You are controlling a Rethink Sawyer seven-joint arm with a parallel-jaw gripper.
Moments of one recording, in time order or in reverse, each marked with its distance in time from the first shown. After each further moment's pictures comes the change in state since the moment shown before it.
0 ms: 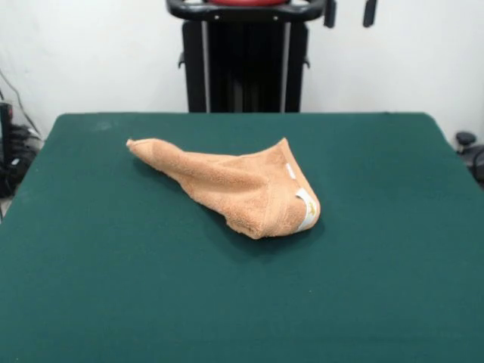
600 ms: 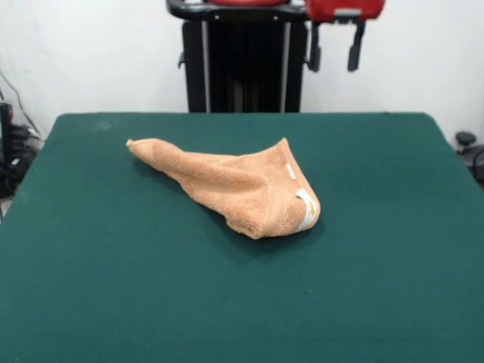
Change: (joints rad) arm -0.034 0.163 0.000 0.000 0.001 -0.210 0.000
